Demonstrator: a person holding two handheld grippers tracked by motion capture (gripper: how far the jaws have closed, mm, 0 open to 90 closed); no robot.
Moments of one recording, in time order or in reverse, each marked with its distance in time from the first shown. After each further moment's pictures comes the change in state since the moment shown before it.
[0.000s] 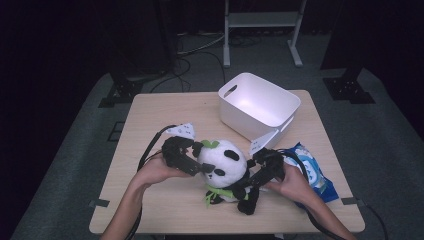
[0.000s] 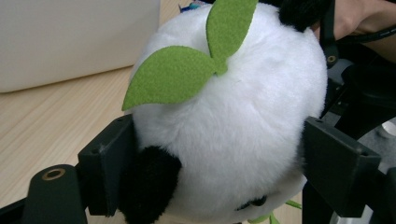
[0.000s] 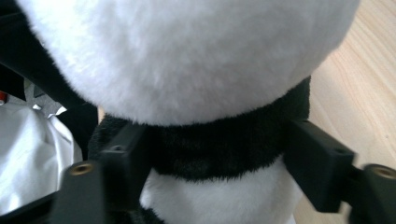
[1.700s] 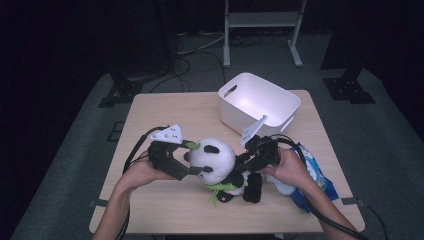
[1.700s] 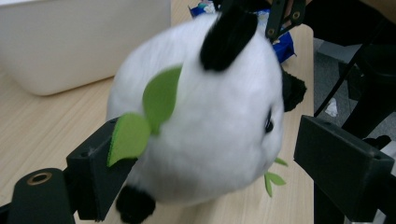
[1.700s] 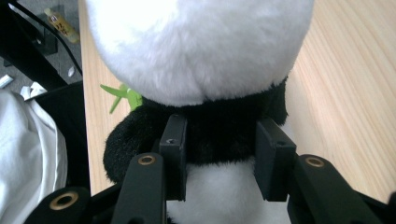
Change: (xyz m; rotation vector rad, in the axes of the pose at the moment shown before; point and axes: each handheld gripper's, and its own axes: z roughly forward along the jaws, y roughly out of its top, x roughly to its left) left arm -0.011 -0.004 -0.030 -0.007 0.061 0.099; right arm 0.003 0.045 -0.016 0.099 -0.061 -0.099
